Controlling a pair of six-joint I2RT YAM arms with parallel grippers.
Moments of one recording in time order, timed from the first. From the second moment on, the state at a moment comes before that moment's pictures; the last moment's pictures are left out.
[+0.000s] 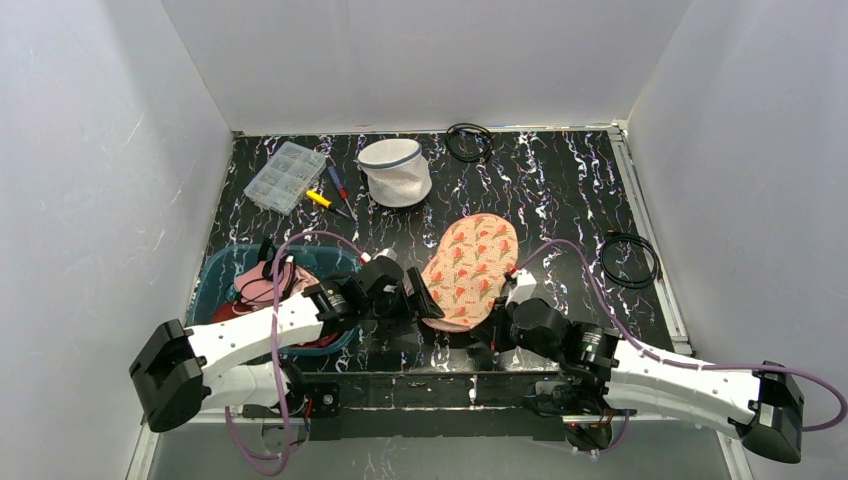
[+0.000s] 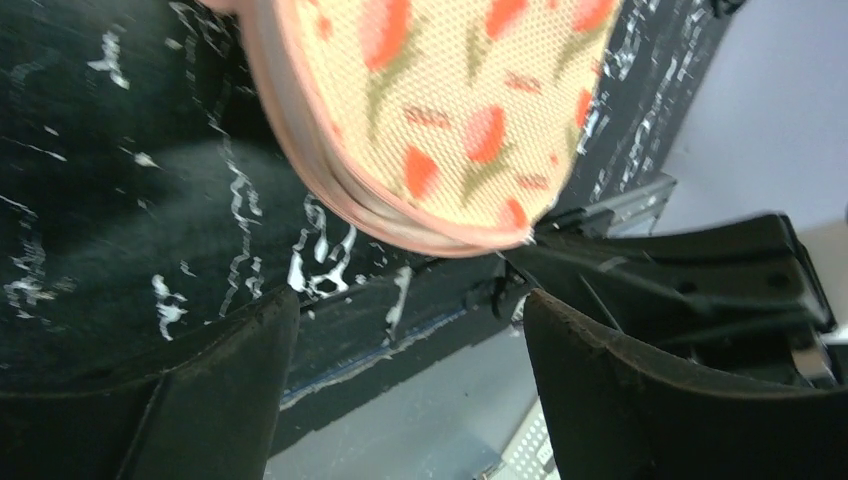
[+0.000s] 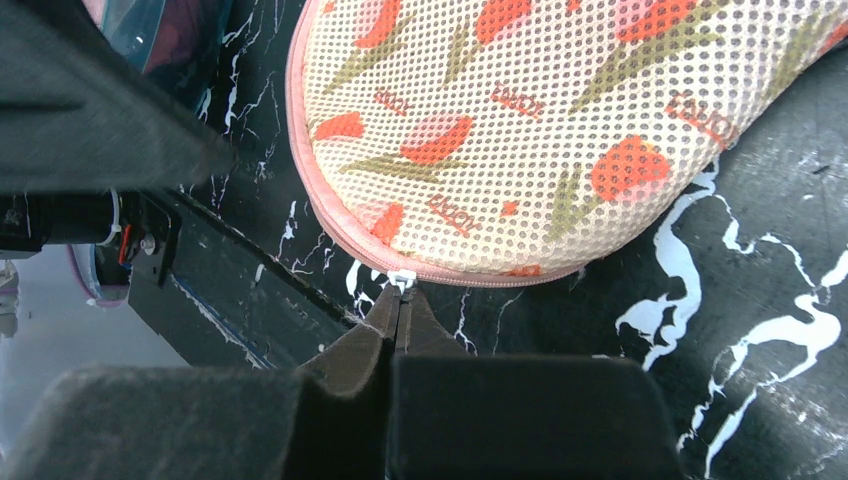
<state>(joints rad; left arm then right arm) -0.94 1.16 0.68 -0.38 0.07 -1.24 1.16 0.64 0.33 -0.27 0.22 0.86</state>
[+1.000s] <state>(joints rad) -1.02 1.42 0.83 -0.40 -0.09 -1.40 1.16 0.73 0.35 -0.17 0.14 0.83</state>
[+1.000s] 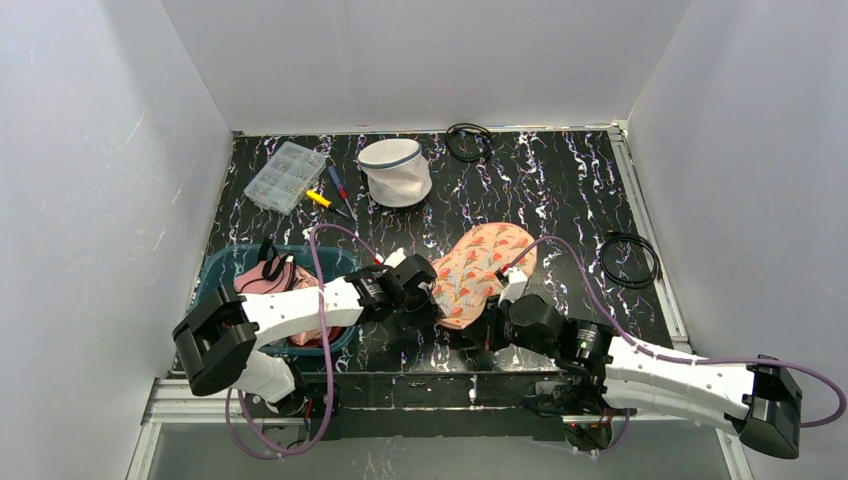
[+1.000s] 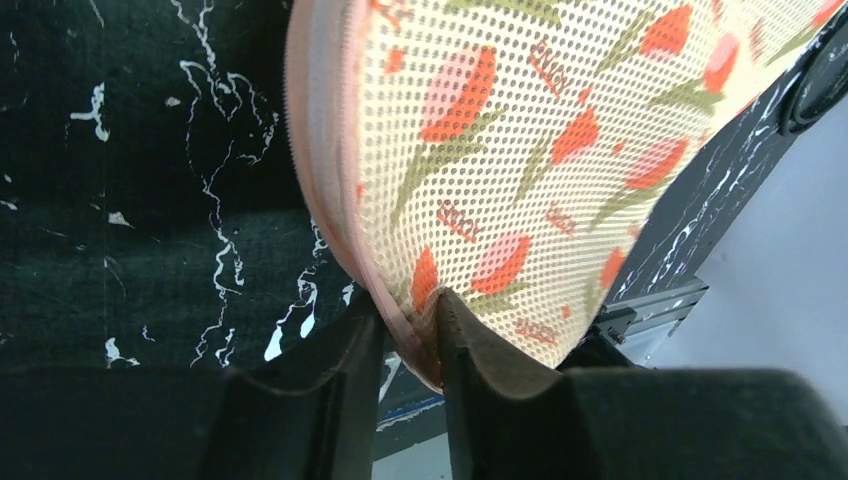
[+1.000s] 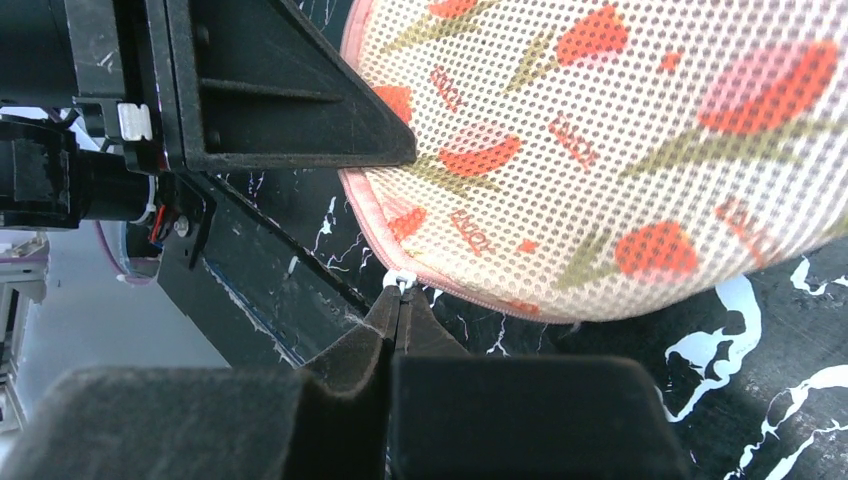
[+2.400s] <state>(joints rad) -0.99 1.32 0.75 -0.42 -0.12 -1.46 1.16 0.55 0.31 -0.35 0.28 0.95</state>
